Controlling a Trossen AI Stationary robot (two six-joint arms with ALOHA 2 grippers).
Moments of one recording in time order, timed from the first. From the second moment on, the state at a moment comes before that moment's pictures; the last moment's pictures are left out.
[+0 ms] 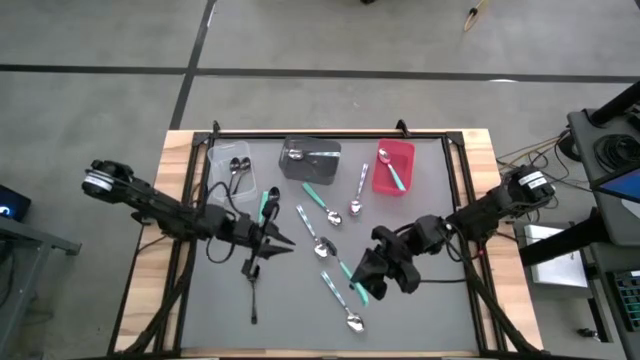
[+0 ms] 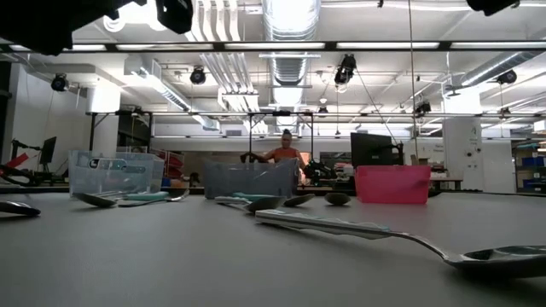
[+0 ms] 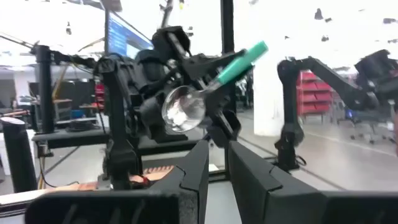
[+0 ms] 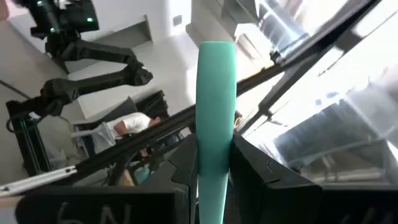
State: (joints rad) left arm -0.29 1.28 0.41 1.15 0.01 0.02; right arm 0.37 1.55 0.81 1.21 -0.26 -1.12
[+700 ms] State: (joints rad) left arm -0.22 1.35 0.47 1.17 0.07 -0.12; right arm 0.37 1.63 0.94 1.10 -0.30 -1.22
